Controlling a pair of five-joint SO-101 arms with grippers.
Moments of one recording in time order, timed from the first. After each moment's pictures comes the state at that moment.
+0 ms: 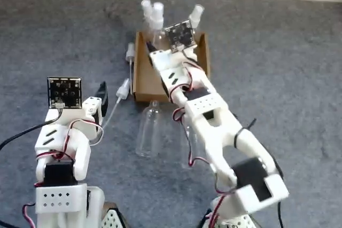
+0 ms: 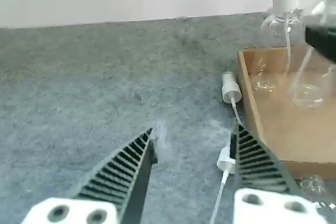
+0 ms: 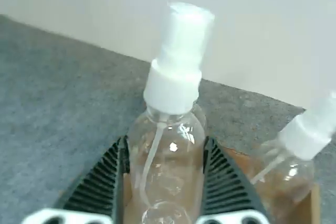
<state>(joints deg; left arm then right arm) -10.1 -79.0 72.6 37.1 -0.4 -26.3 0.5 31.5 -12.3 3.4</state>
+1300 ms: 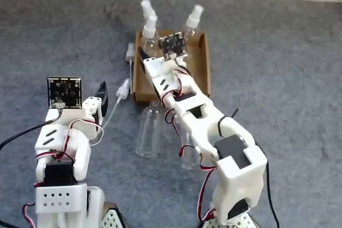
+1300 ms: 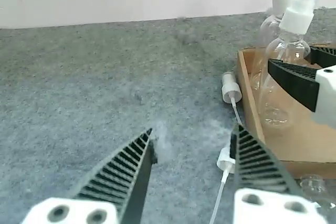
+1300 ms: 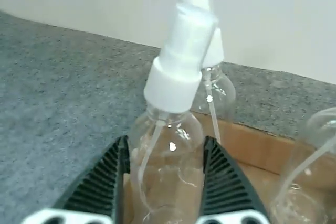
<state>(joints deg) -10.1 -79.0 72.6 37.1 -0.4 -28.0 16.4 27.6 -24.6 -1.4</state>
